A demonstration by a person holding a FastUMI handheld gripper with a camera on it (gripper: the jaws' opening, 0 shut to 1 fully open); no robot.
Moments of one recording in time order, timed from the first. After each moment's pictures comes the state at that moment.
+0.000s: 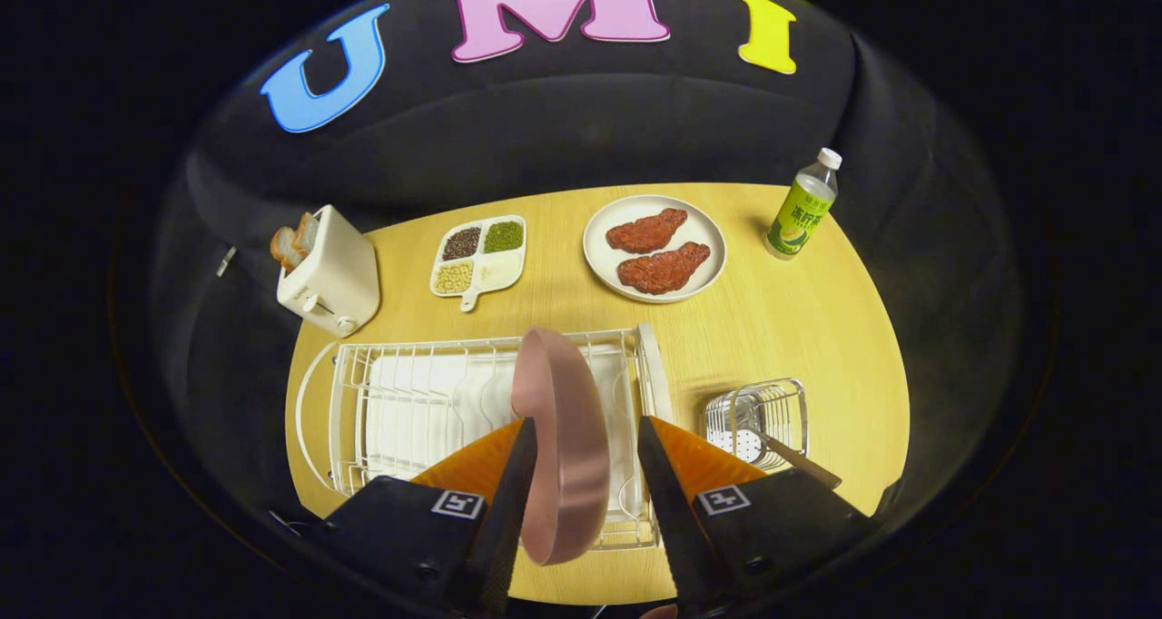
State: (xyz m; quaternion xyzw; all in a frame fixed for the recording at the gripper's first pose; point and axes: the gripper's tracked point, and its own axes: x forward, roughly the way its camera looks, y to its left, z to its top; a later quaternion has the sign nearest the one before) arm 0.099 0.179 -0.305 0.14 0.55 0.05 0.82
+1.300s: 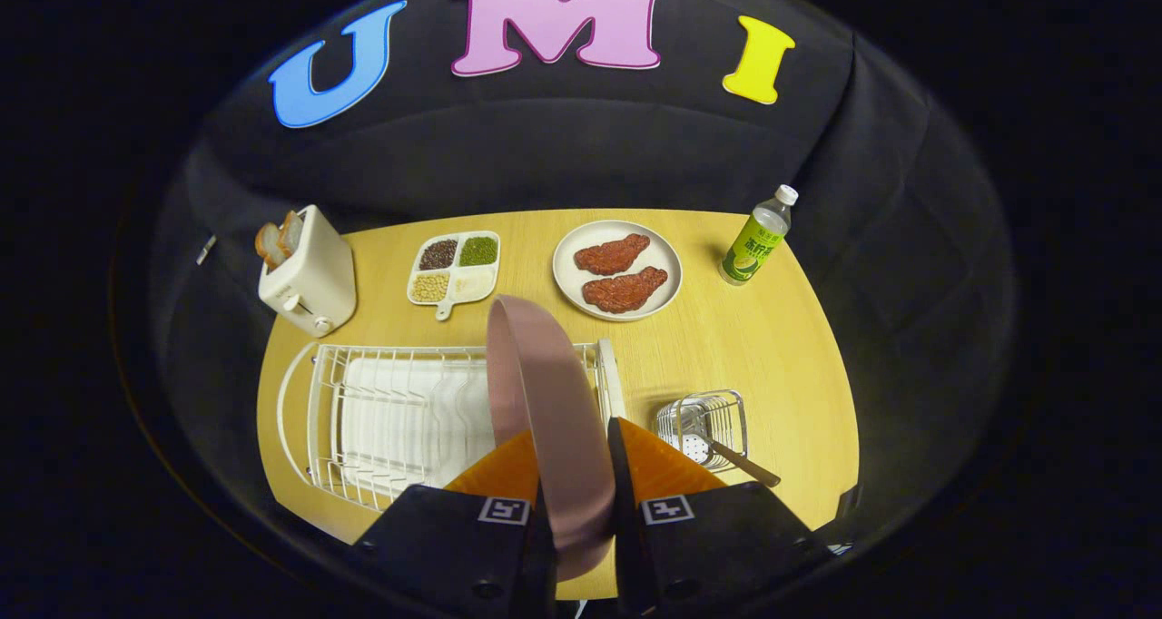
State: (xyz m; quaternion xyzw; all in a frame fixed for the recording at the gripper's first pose) arm 0.091 0.143 -0.243 0.10 0.51 0.03 0.85
